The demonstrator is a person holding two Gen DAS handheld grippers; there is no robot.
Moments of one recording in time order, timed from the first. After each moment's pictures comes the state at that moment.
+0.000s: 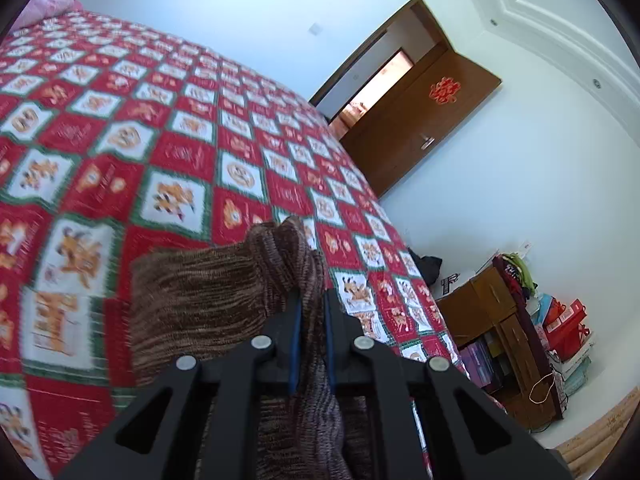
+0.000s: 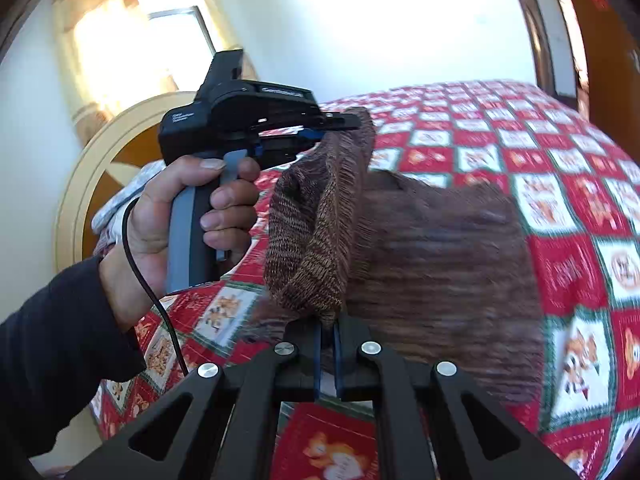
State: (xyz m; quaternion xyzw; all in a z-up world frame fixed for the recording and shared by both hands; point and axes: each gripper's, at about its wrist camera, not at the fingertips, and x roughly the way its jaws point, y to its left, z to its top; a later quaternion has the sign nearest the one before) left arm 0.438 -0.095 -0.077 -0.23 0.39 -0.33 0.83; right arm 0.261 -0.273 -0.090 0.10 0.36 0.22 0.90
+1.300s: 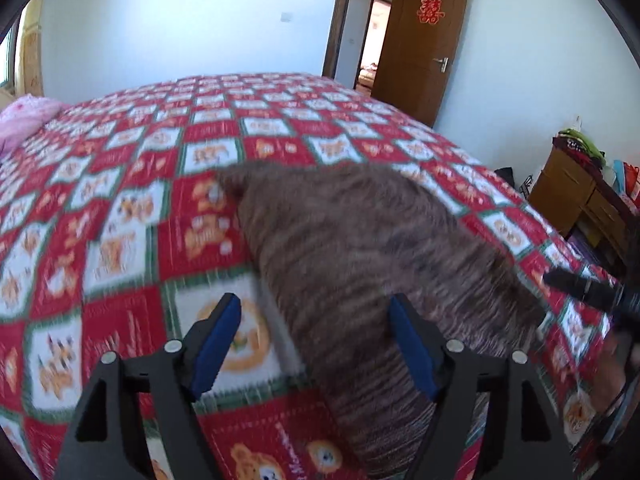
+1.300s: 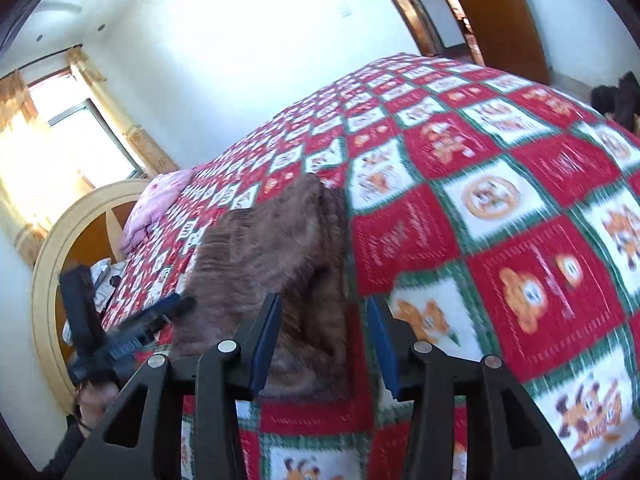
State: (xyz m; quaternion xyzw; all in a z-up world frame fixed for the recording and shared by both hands) left arm 0.328 -0.117 -0.126 0.01 0.37 -0.26 0.89; right arm 0.255 -0.397 -0.106 0.23 0.34 0.07 0.91
